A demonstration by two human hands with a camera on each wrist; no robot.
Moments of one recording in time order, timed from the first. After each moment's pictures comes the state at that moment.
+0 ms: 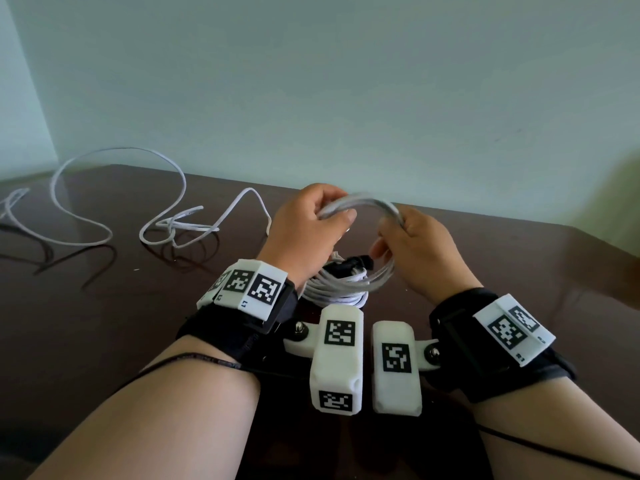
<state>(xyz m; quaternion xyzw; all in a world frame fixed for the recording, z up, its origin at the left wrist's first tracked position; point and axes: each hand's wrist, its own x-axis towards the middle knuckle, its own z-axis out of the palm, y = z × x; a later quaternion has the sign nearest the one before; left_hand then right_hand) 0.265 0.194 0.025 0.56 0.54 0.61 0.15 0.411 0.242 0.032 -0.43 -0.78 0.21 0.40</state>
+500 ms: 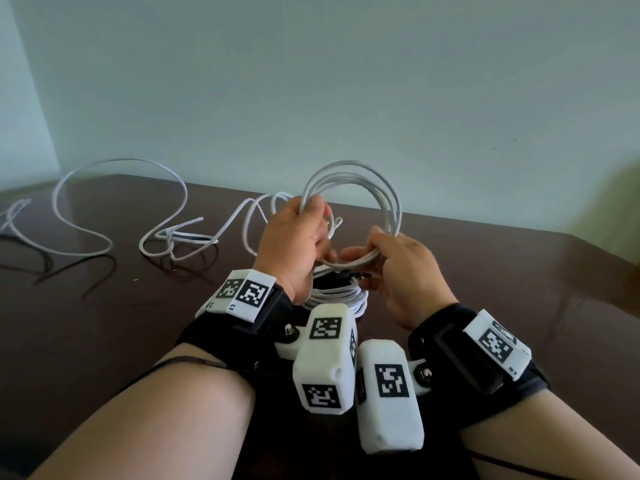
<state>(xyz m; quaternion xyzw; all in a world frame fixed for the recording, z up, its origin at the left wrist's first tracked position) 0.267 0.200 0.022 0.43 0.39 0.74 0.35 0.391 0.228 0.023 -0.38 -0.58 0.55 0.47</state>
